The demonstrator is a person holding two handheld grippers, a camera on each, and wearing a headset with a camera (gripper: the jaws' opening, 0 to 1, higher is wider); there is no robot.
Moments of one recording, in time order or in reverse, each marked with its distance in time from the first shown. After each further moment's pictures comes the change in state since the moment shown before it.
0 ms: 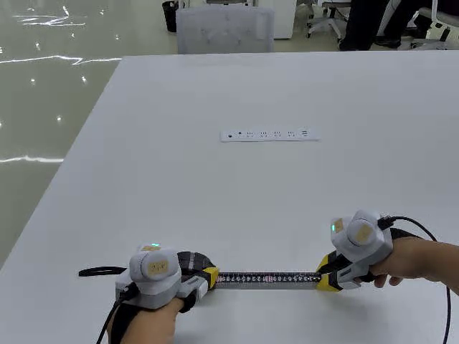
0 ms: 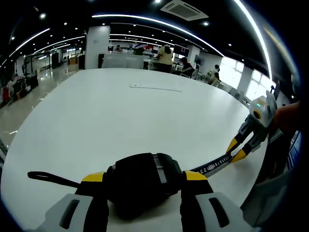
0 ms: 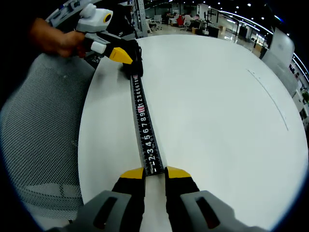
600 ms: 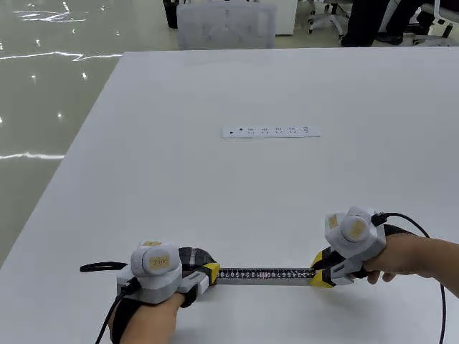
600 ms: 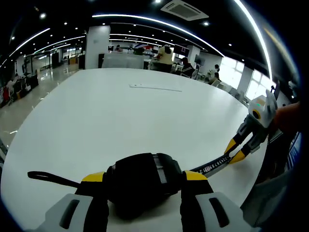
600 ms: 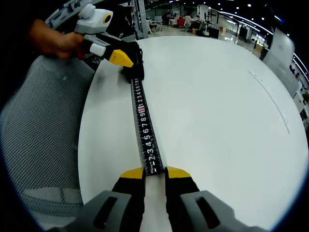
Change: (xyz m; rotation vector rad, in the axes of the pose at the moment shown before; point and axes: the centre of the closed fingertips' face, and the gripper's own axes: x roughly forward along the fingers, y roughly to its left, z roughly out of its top) left arm 0.001 0.000 0.000 -0.001 0.001 0.000; right arm 0.007 0.002 0.010 0.001 -0.009 0.002
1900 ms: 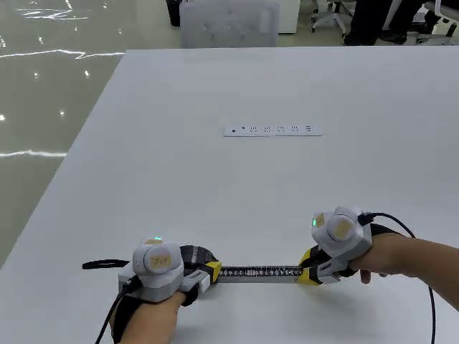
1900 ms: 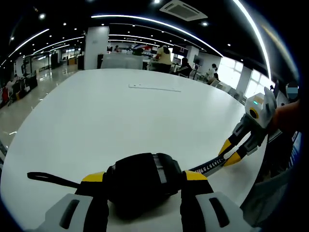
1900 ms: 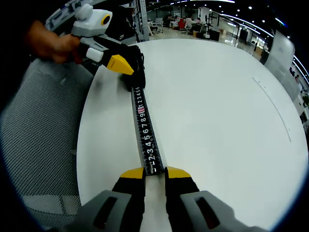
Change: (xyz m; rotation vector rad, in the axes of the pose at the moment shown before) left arm -0.001 -0.001 0.000 0.004 -0.005 -0.009; right arm 0.014 0.004 0.023 -0.015 -0.021 -0.005
